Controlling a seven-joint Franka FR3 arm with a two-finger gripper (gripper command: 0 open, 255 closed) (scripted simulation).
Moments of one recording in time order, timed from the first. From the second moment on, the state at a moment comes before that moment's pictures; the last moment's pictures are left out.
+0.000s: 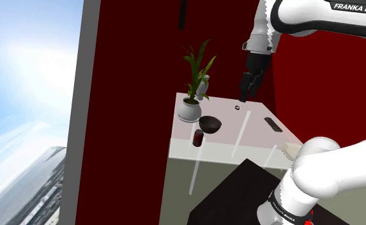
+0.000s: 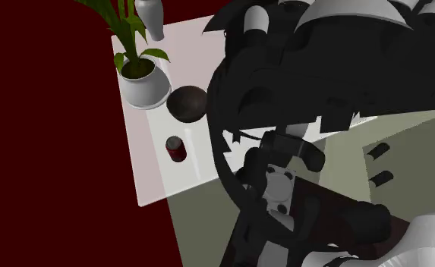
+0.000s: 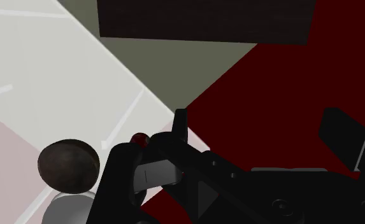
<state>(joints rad) 0.02 -0.82 -0.01 -2.33 0.02 1.44 -0.05</state>
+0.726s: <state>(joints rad) 0.00 -0.65 -0.08 -2.46 -0.03 1.75 -0.13</state>
